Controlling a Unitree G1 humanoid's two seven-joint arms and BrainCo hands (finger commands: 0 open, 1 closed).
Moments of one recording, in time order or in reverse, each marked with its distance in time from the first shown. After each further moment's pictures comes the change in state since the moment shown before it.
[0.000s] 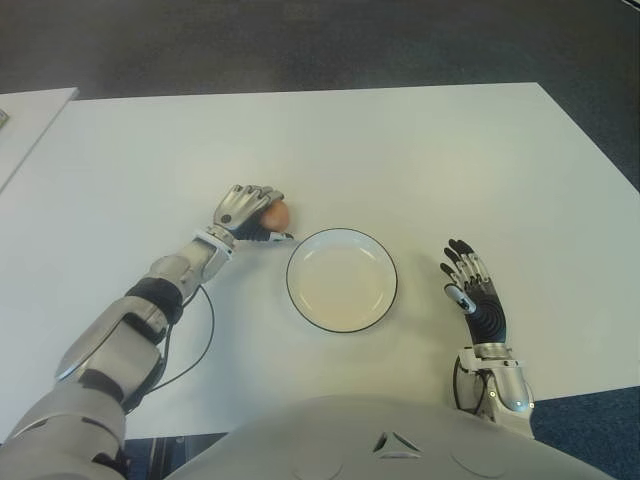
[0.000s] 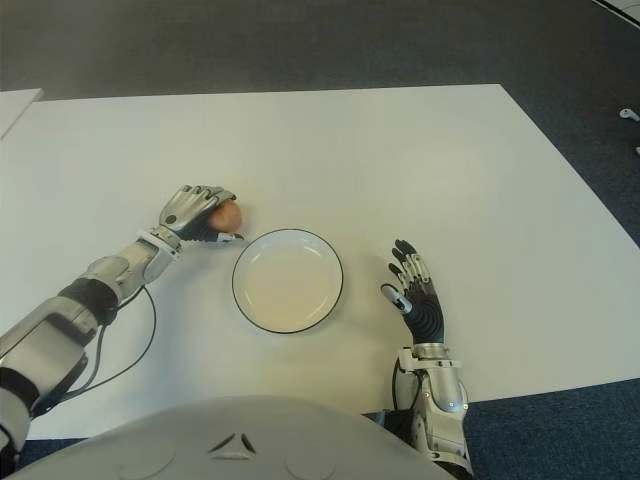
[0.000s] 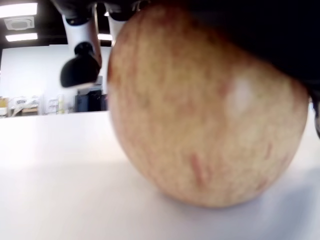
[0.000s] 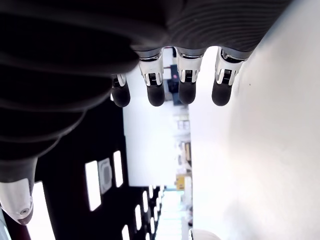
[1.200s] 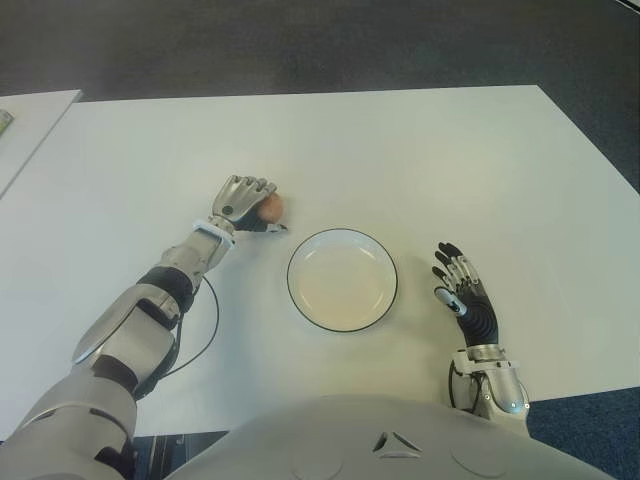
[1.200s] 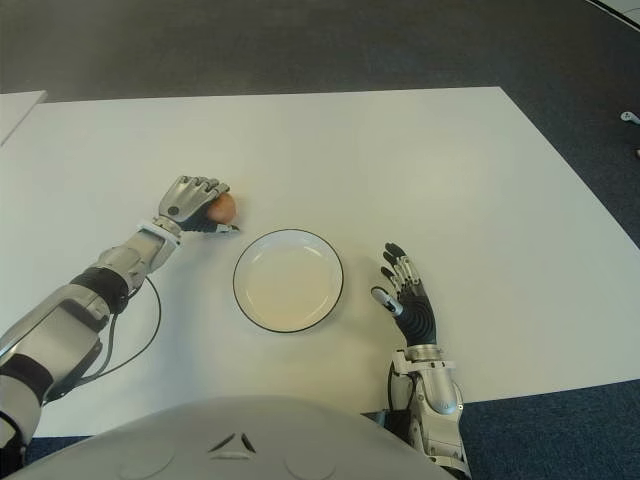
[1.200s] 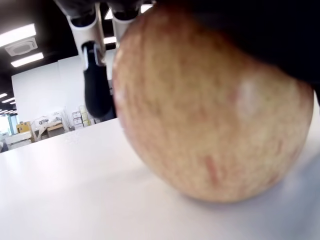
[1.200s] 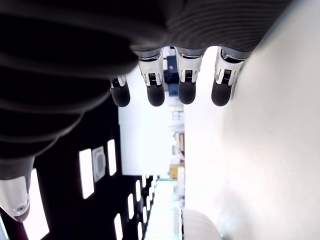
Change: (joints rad) left arm -0.120 -0.085 -0.025 0.276 0.120 0.151 0.046; right arm 0.023 -0.012 0.024 -0.033 -0.054 0.025 -0.021
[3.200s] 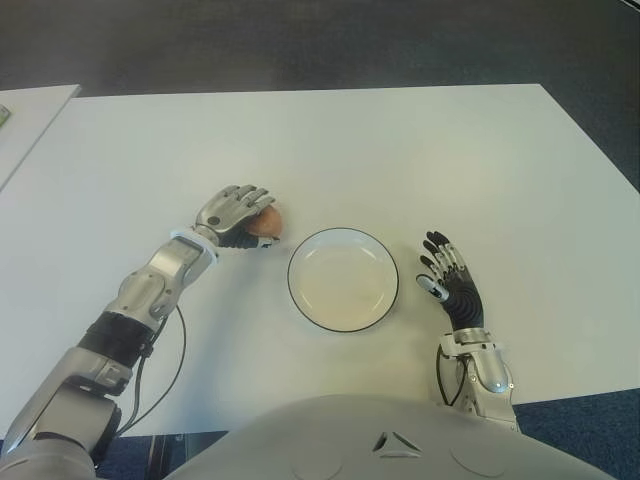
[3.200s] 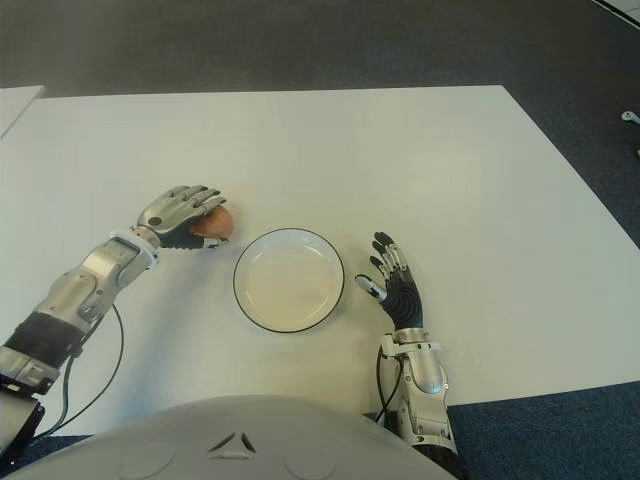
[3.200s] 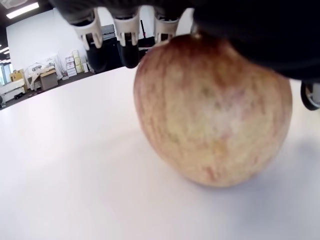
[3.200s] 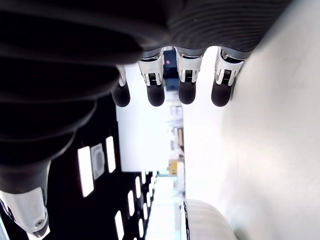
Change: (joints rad) left arm 0.358 0.182 0.302 -0.824 0.052 0.093 -0.669; right arm -0.076 0.031 0.030 0.033 -0.019 0.057 -0.032
